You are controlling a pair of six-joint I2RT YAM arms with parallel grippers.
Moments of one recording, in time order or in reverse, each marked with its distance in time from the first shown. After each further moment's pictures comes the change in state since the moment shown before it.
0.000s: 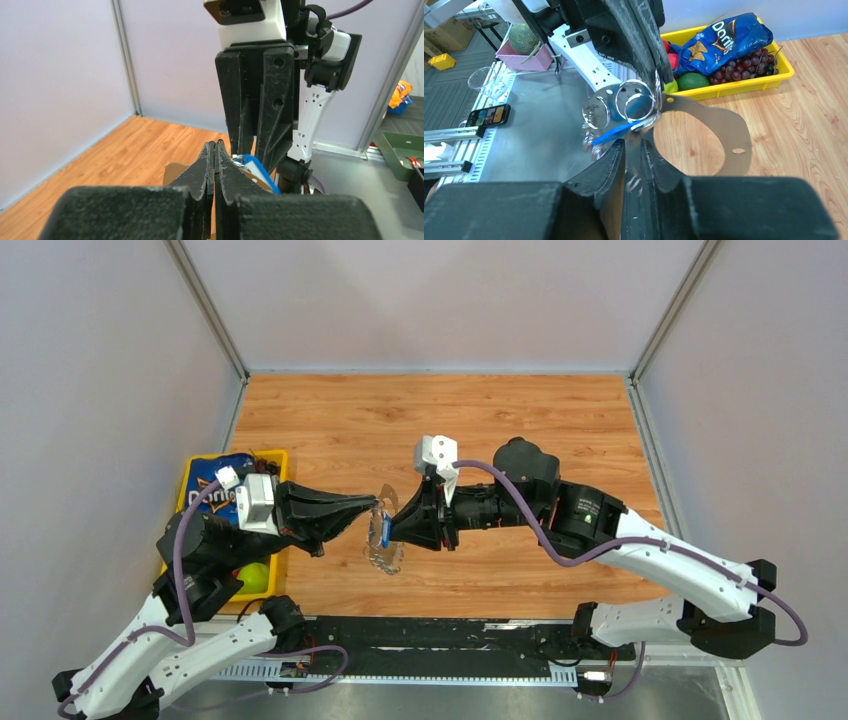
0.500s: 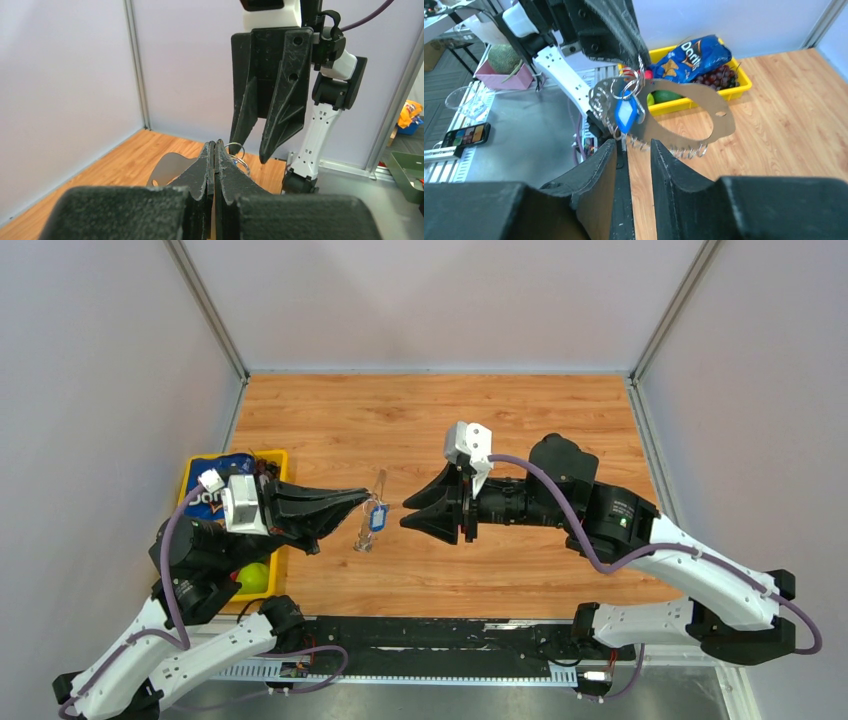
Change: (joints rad) left arm 0.000 -0.022 -0.013 0.074 -0.050 -0.011; right arm 0.003 -0.069 0.036 -0.048 0.101 -0.025
